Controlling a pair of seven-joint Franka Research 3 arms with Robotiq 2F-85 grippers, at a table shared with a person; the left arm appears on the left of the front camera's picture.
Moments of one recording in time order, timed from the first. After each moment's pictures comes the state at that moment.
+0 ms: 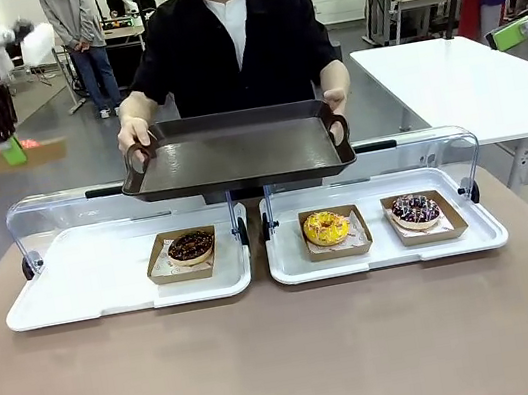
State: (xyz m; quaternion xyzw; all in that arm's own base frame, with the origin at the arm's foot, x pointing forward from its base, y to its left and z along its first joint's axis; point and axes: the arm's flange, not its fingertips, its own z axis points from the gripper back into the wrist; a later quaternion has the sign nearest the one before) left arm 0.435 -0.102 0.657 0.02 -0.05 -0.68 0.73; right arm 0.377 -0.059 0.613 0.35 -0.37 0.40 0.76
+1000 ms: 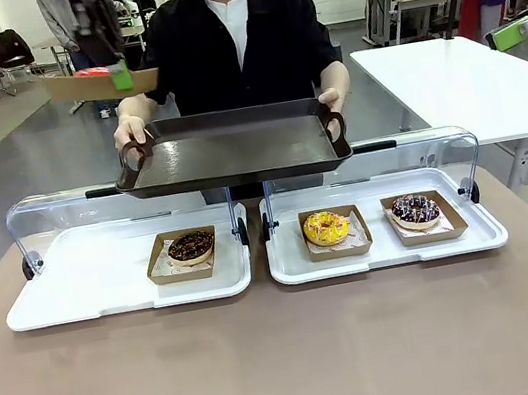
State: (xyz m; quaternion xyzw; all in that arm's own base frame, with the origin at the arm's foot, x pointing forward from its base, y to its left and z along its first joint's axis) left arm 0.449 -0.283 0.710 0.04 -0.07 -0.70 0.71; right arm 0.377 -0.059 0.613 0.35 -0.37 0.40 0.76
